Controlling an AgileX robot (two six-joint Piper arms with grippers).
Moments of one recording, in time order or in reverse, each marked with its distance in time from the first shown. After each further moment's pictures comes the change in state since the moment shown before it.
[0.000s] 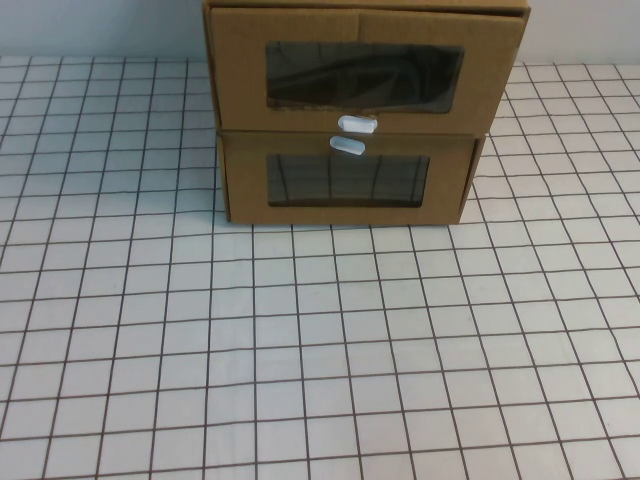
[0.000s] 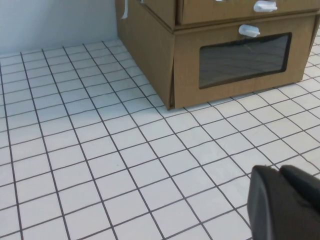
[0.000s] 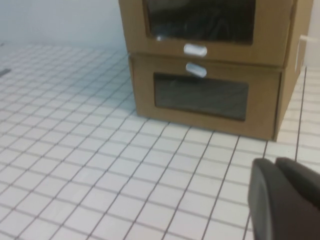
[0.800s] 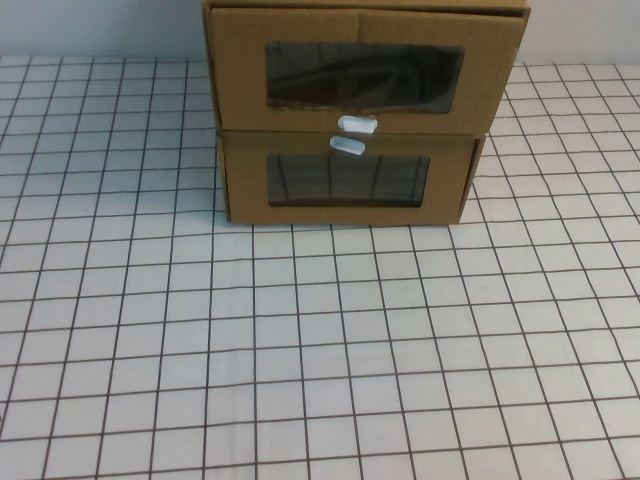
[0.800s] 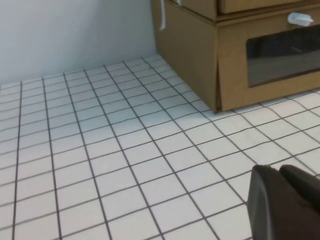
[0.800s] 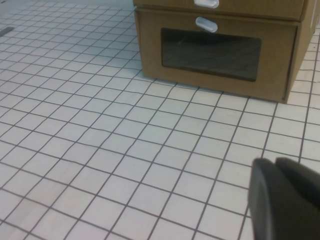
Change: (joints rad) right arm 0.000 0.000 0.000 0.000 0.116 0.000; left arm 0.004 -0.063 0.327 0.145 -0.394 -0.029
